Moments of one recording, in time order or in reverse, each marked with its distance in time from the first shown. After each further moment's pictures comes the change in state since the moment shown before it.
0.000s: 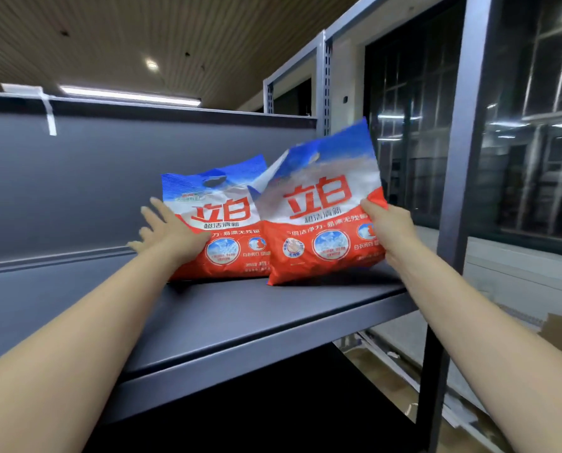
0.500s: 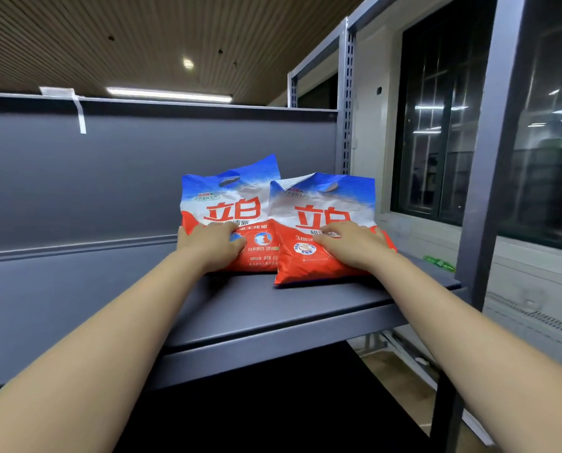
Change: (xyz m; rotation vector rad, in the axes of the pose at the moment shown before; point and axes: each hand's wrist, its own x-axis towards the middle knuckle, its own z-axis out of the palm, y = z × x) left_hand -0.035 0.022 0.011 0.358 -0.109 0.356; right_hand 0.009 0.023 0.036 -1.166 -0.433 -0.312
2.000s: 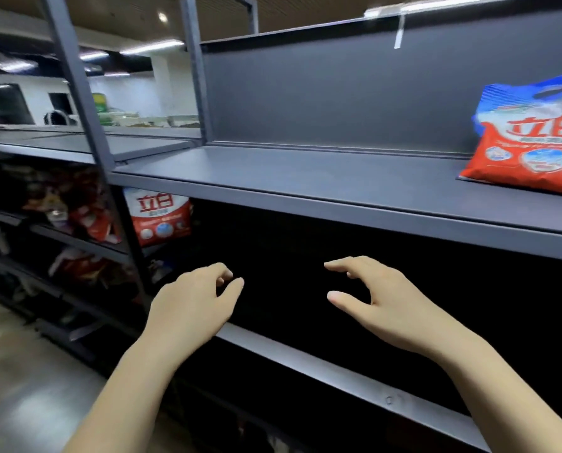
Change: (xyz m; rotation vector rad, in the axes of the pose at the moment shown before) left_hand -0.452 -0.217 -0.069 -0.032 0.147 -0.737; right_hand -0.284 -0.248 0.115 0.484 -0.392 -0.966
